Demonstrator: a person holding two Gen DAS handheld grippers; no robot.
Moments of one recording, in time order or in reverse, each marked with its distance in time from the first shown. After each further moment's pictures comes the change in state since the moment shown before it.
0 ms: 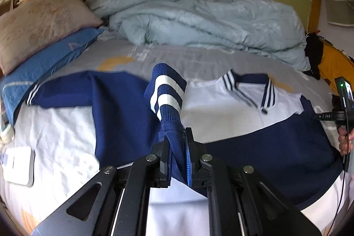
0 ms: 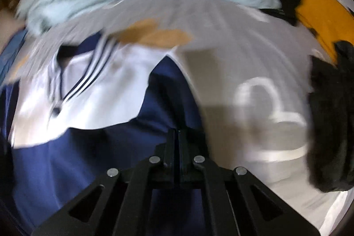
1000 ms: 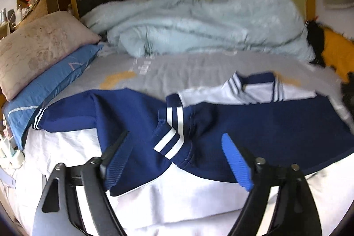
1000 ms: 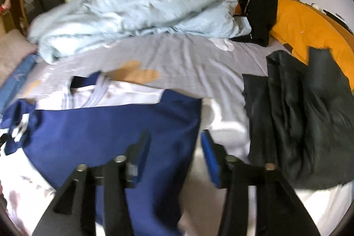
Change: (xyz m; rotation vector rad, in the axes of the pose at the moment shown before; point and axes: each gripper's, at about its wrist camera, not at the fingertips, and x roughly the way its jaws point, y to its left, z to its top) left arm 0.000 0.002 0.011 0.098 -0.047 0.049; right arm -0.099 -0.059 -0.038 0.009 -0.223 0.070
